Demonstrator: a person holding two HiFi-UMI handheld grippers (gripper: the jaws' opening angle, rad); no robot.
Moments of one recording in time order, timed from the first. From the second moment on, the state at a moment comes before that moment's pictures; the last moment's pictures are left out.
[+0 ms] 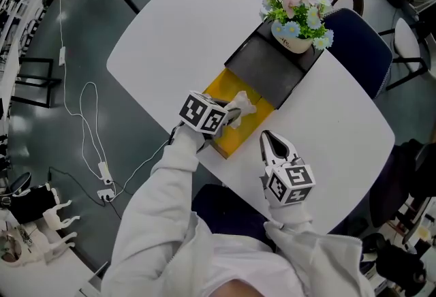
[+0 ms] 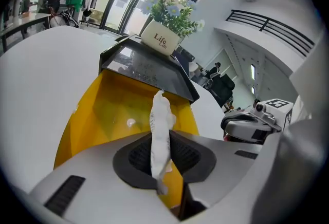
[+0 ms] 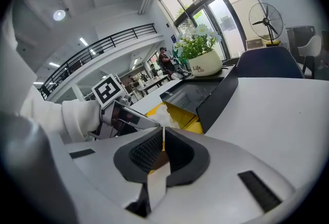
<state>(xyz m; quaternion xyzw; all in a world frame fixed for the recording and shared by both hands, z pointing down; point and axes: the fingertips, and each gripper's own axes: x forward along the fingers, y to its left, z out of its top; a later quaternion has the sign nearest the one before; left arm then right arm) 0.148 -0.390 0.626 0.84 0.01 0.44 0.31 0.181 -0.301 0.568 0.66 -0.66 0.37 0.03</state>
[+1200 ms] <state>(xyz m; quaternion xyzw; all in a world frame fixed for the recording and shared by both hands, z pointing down) 0.139 -0.427 0.637 0.87 -0.11 0.47 0.11 0.179 -0.297 0.551 0.70 -0.62 0.35 0.04</state>
